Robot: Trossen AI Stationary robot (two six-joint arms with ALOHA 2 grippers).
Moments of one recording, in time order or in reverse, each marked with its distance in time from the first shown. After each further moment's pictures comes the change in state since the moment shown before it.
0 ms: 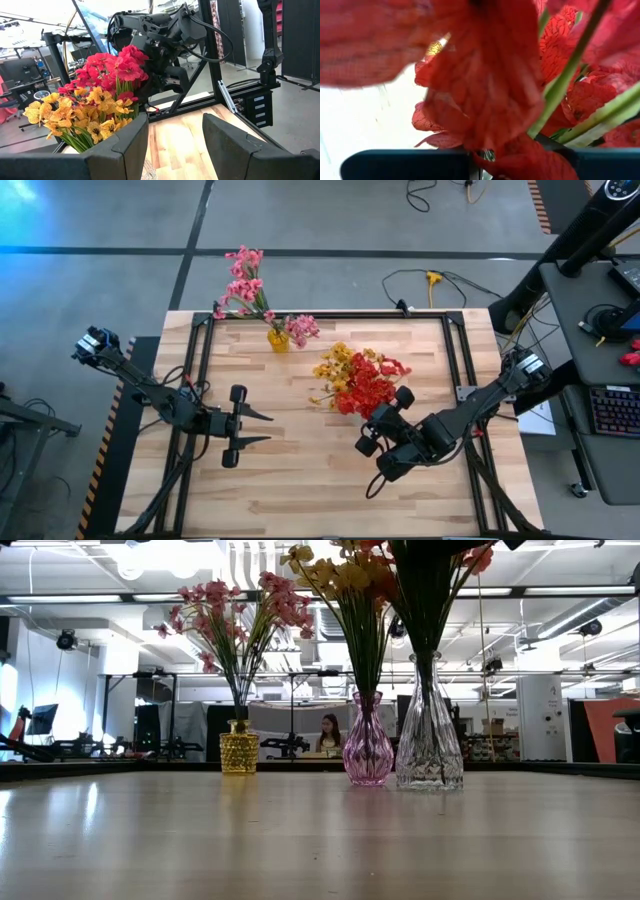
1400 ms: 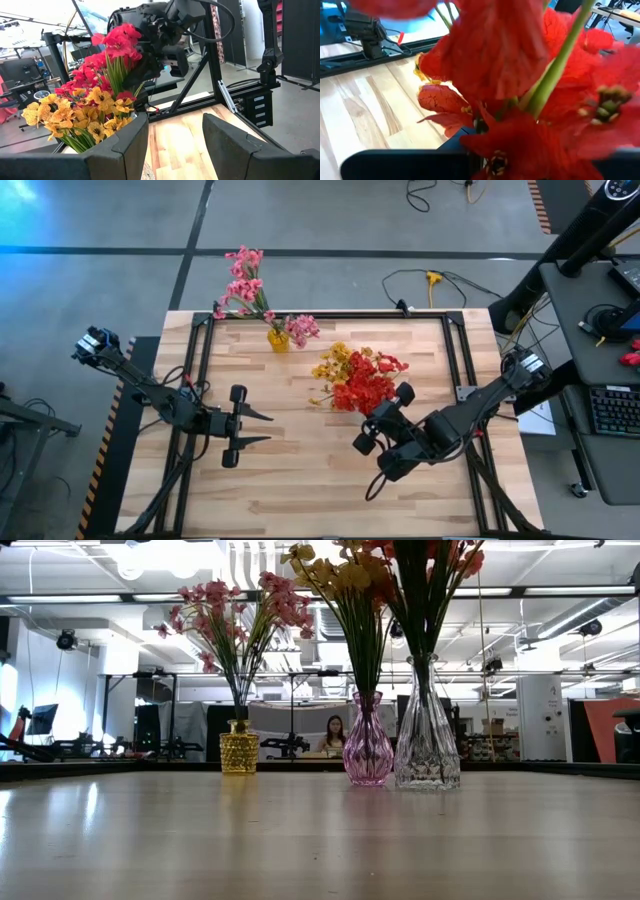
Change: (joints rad) left arm 0.000 0.000 0.000 0.000 0.000 0.000; right arm 0.002 0.000 0.108 -0.003 0.056 -0.055
